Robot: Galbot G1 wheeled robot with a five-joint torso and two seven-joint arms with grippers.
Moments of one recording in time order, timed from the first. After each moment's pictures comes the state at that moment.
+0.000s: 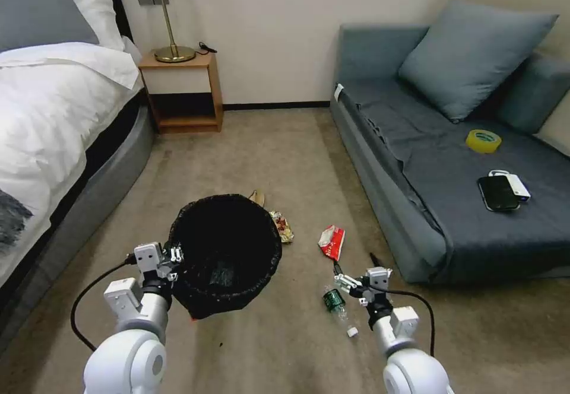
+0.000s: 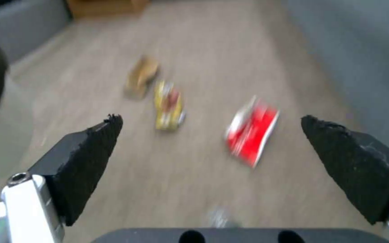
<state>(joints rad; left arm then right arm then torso) 1.50 -1.45 -0.64 -2.22 -0.34 0.44 -0.16 -1.44 1.26 0.31 1.88 0.35 -0.21 0.10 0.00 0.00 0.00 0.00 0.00</state>
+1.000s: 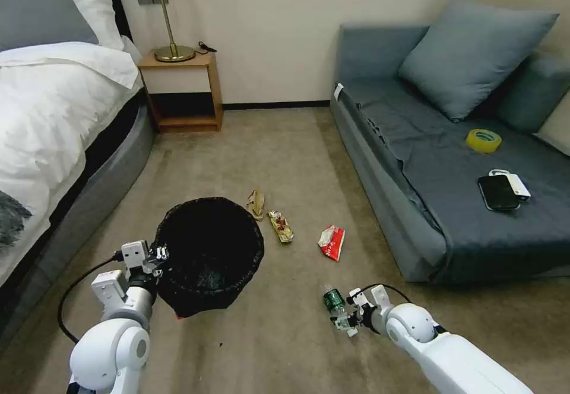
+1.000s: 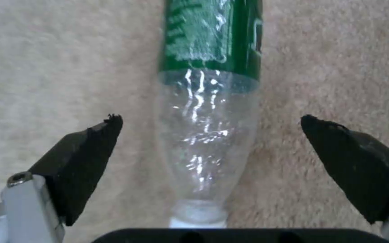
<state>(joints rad) 1.45 -1.43 -0.72 -2.13 -0.38 0.46 -0.11 -0.95 0.98 -0.15 1.31 0.54 -0.54 -0.12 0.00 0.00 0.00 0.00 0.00</state>
